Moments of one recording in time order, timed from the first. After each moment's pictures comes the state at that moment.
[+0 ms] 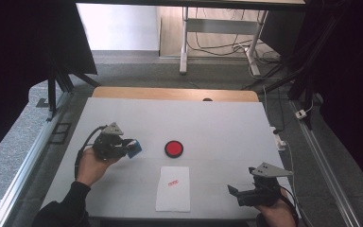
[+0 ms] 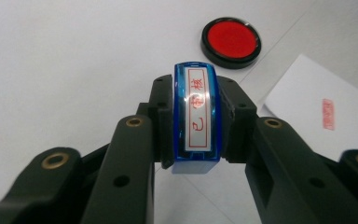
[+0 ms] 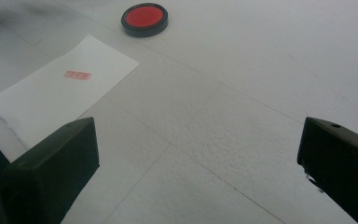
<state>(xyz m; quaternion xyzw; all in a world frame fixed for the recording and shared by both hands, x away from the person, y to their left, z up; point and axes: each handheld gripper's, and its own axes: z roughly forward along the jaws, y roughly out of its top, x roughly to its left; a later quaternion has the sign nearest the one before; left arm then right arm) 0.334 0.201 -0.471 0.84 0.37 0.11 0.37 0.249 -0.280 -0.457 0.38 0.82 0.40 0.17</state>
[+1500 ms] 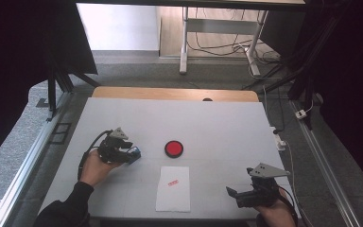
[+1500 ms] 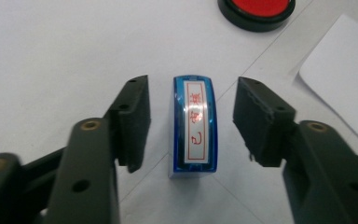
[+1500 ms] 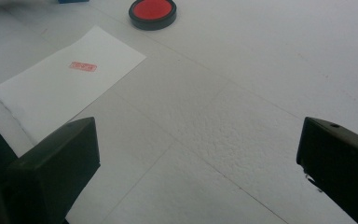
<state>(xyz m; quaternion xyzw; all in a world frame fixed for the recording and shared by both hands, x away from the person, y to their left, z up) 0.343 0.197 -0.497 0.86 0.38 0.09 0.34 0.248 -0.277 -0.458 0.36 0.83 0.39 0.16</state>
